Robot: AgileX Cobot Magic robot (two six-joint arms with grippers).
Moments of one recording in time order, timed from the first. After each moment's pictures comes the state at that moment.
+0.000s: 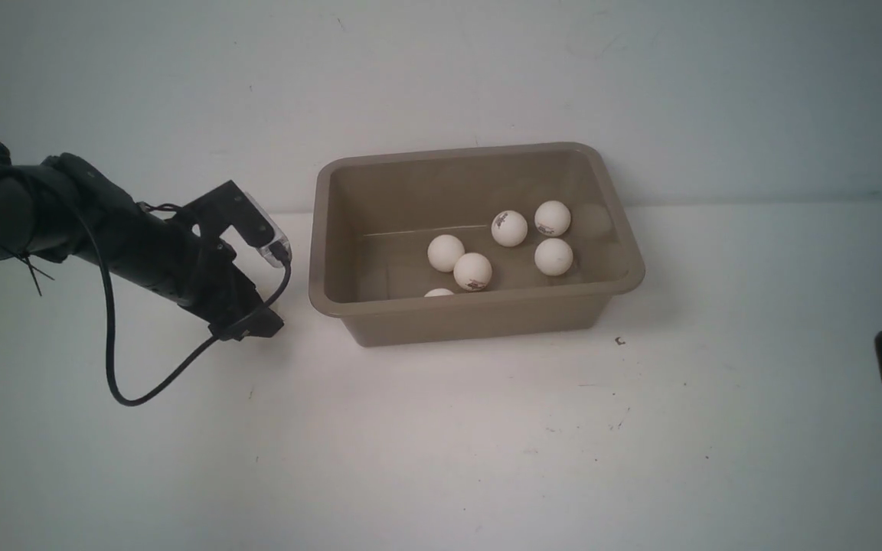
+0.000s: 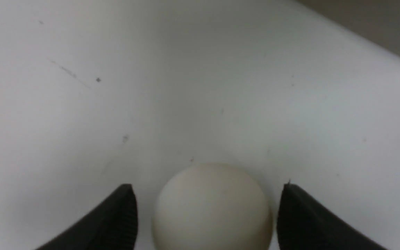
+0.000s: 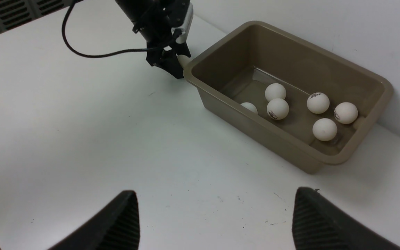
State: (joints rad) right arm 0.05 0.73 -1.02 0.73 1.19 -0.82; left arm 0.06 2.19 -1.48 -0.74 0.70 1.46
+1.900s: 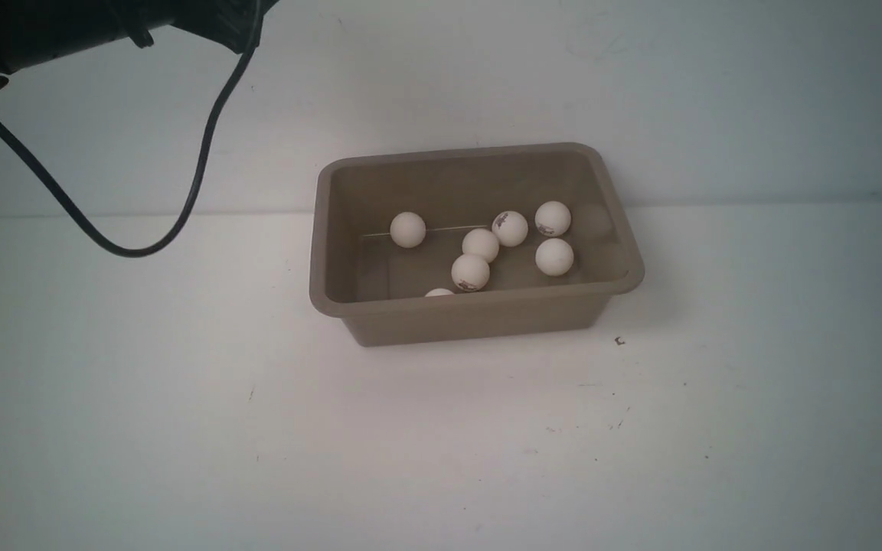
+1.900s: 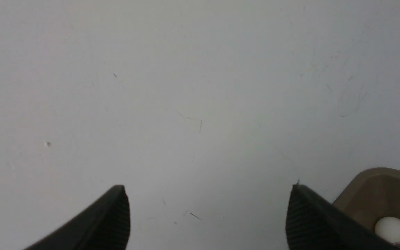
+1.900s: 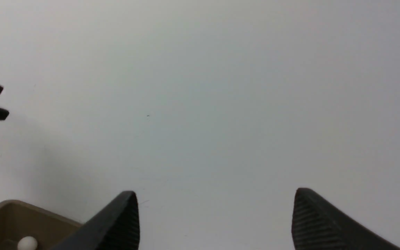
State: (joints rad) right arm 0.05 0.41 -1.34 0.17 0.98 -0.46; left arm 0.00 1.74 -1.48 -1.69 0.54 2.08
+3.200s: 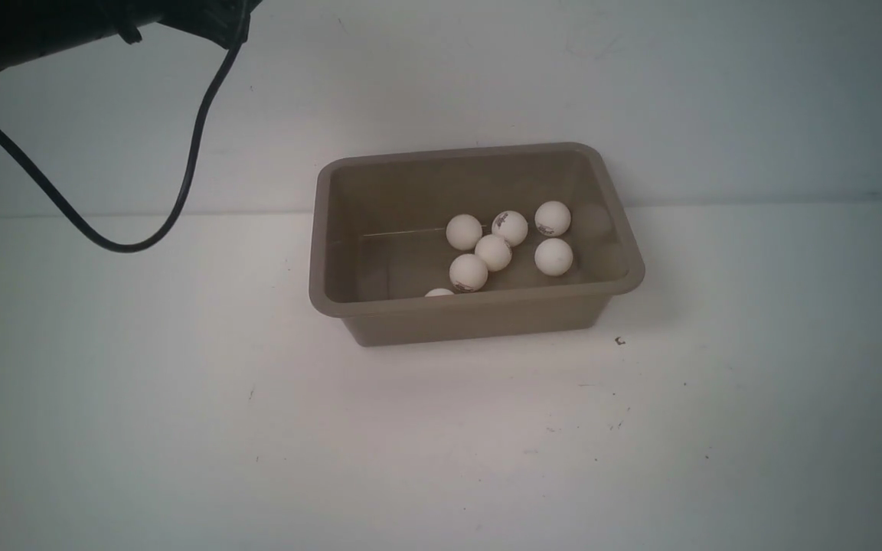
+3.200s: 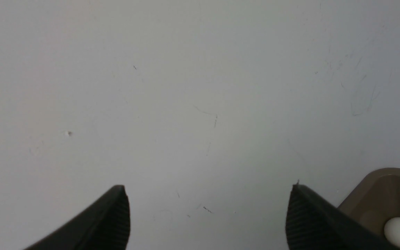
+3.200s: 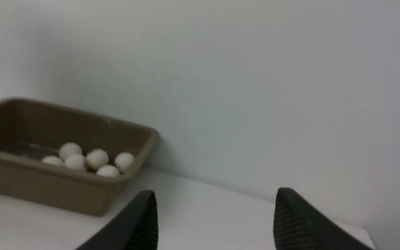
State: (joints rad) right arm 0.05 -0.01 -0.22 0.24 0.41 -0.49; left arm 0.02 1.73 -1.48 -1.69 0.54 2.07
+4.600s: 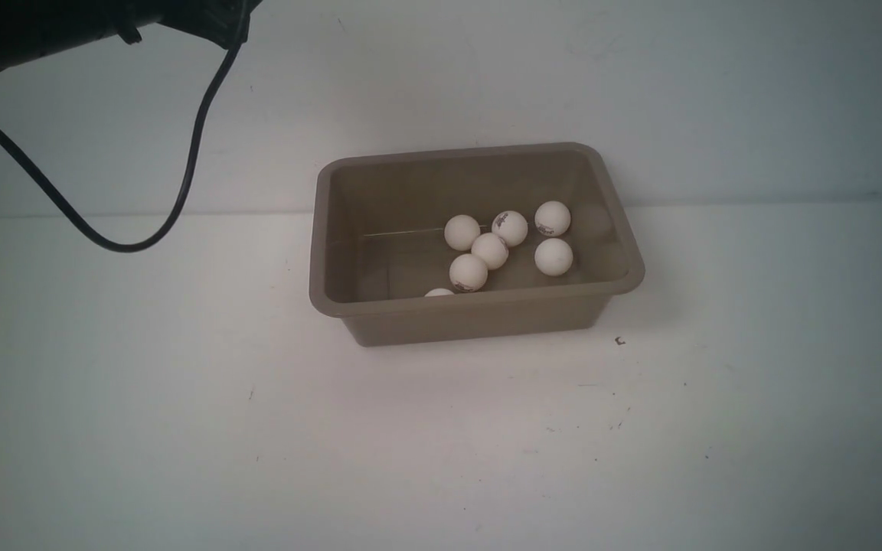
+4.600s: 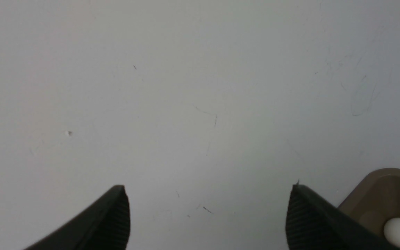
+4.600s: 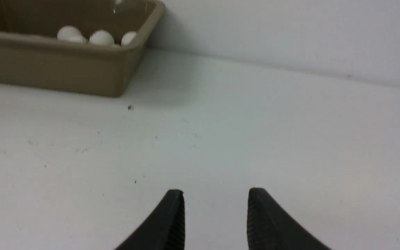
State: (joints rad) right arm 0.05 -0.01 -0.03 0.13 0.51 -0.26; left arm 0.02 1.73 -1.48 -1.69 0.54 2.07
